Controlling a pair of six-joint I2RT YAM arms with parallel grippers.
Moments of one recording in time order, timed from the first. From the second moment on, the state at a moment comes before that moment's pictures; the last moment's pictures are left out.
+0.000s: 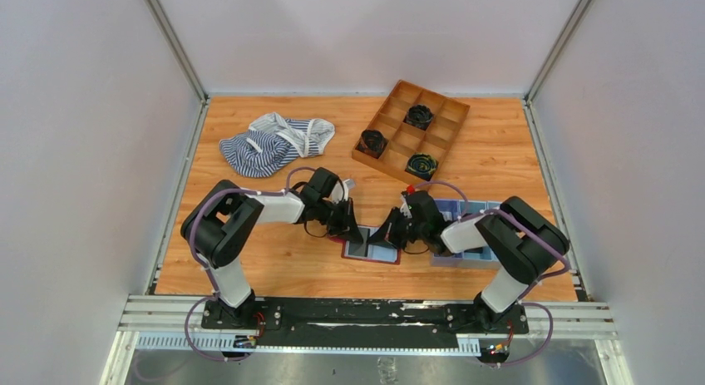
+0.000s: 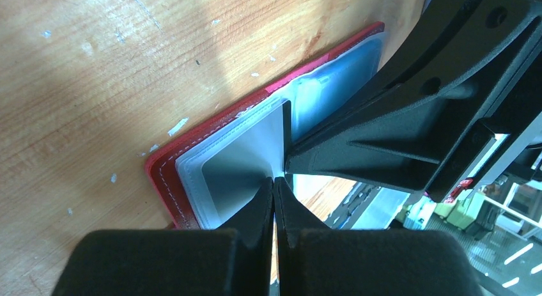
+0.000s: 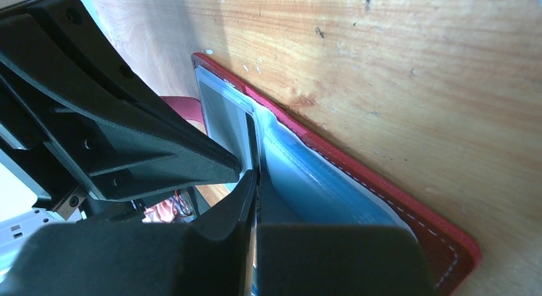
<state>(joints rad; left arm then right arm) -0.62 1.76 0.78 0.00 0.63 -0.68 0.64 1.63 0.44 0.51 -0.46 1.09</state>
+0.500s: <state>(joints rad) -0.62 1.76 0.81 -0.05 0.61 -0.65 0.62 1.34 0.40 0.20 -0.33 0.98</state>
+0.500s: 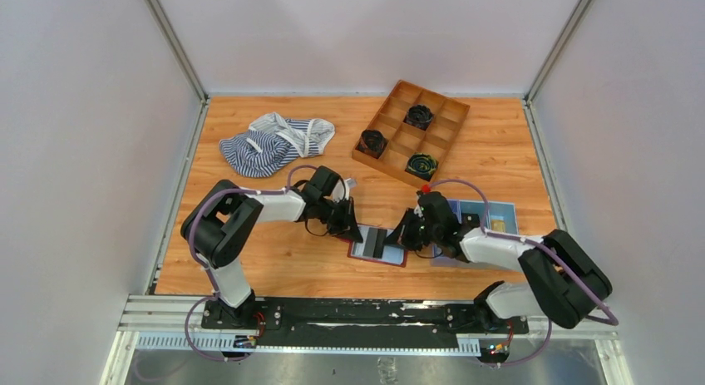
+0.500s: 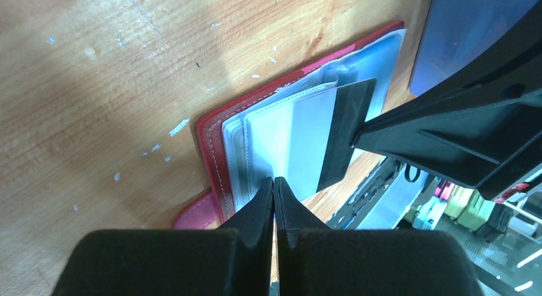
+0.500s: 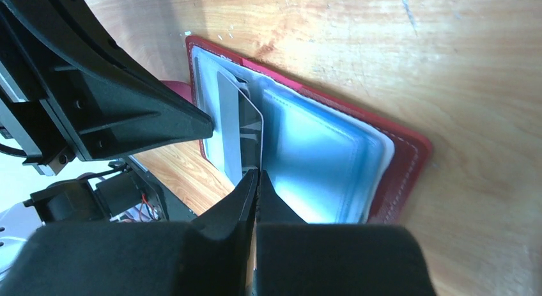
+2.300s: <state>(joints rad) -0.62 1.75 0.88 -0.19 0.55 -0.58 0.38 1.23 1.05 -1.07 0.56 0.31</state>
